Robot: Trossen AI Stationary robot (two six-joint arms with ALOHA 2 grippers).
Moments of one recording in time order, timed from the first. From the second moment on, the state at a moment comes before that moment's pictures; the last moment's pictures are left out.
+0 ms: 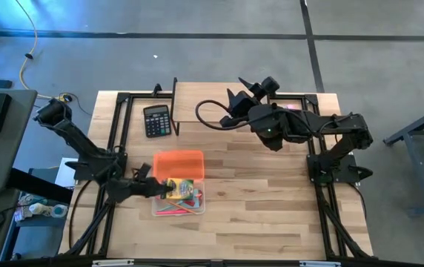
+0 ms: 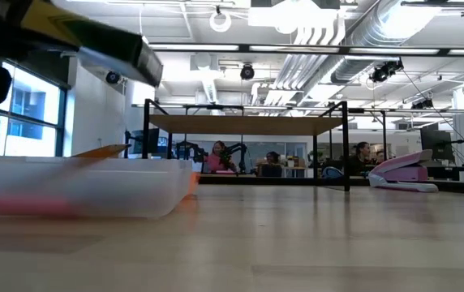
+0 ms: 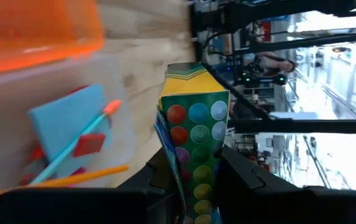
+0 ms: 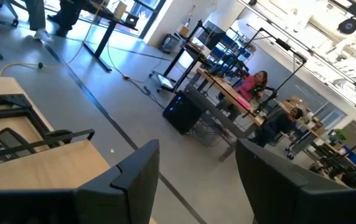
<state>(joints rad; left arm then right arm) -0.67 1.03 0.38 0.19 -0.77 -1.75 0.16 1.64 1.91 -0.51 1.21 -0.36</state>
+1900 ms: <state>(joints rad) -0.63 1.26 0.38 0.24 -0.61 -1.91 0.16 1.64 1.91 -0.66 1.21 -0.20</state>
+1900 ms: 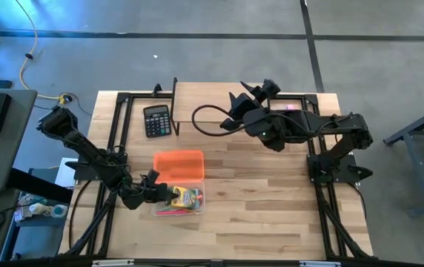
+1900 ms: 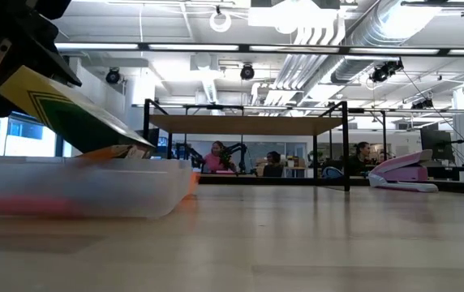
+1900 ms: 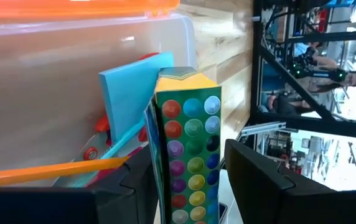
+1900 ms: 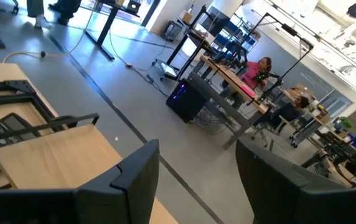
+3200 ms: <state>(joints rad) -0.63 0.83 0.39 -0.32 -0.50 -1.88 0.16 1.64 1.91 -0.72 1.12 -0.09</state>
